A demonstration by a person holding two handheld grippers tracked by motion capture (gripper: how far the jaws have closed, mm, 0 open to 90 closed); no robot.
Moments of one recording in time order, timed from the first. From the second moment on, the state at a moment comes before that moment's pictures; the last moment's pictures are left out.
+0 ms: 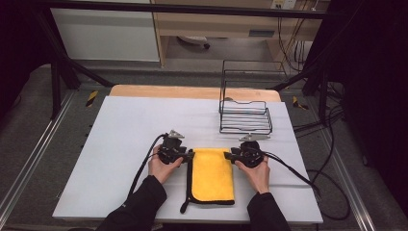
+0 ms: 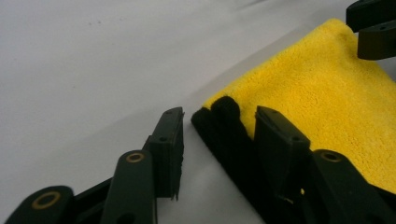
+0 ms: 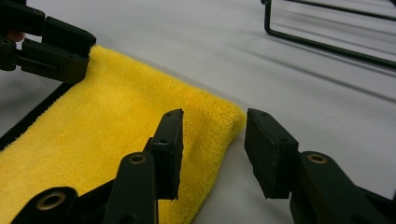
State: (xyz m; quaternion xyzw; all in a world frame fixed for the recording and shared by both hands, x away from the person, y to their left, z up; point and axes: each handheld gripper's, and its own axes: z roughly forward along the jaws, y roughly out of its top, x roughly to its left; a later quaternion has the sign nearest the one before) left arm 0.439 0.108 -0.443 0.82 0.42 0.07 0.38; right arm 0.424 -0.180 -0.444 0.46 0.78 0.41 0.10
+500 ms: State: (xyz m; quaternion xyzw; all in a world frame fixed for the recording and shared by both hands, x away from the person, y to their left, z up) left arm 0.437 0.103 -0.447 0.83 0.42 0.06 0.37; right arm 0.425 -0.175 -0.456 0.46 0.78 0.40 0.09
